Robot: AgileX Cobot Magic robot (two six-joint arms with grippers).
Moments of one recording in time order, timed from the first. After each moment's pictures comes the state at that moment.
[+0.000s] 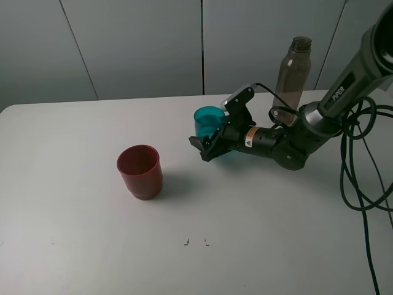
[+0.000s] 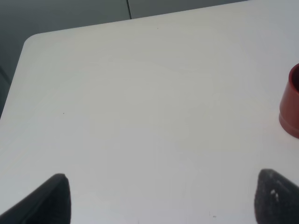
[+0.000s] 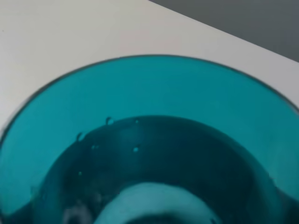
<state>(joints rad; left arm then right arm) -0.11 0.00 -0.51 0.09 1.08 0.01 0.40 2.33 -0.97 -0.51 -0.91 0.15</state>
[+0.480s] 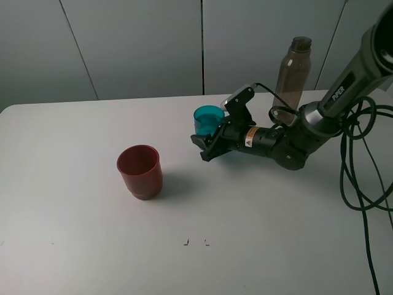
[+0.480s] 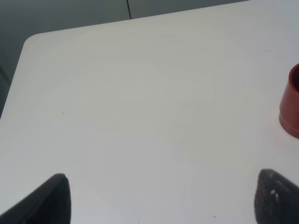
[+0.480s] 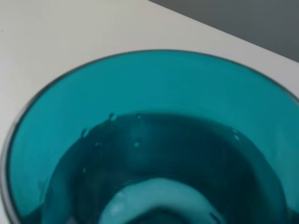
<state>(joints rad) -0.11 0.00 -0.51 0.09 1.08 0.01 0.40 2.33 -0.97 -0.51 -0.91 0.15</state>
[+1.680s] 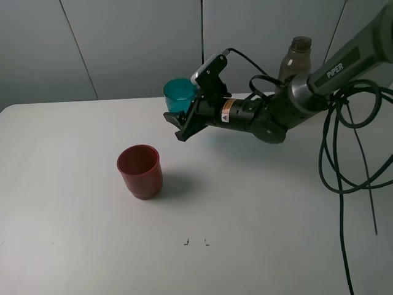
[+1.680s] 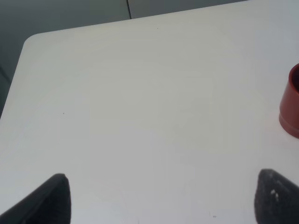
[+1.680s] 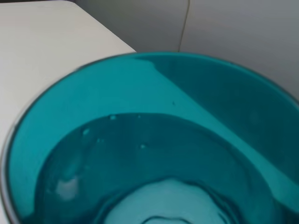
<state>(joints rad) -0.11 0.00 -0.51 0.09 1.08 0.01 0.50 2.23 -1.12 -0.58 -0.77 0.15</state>
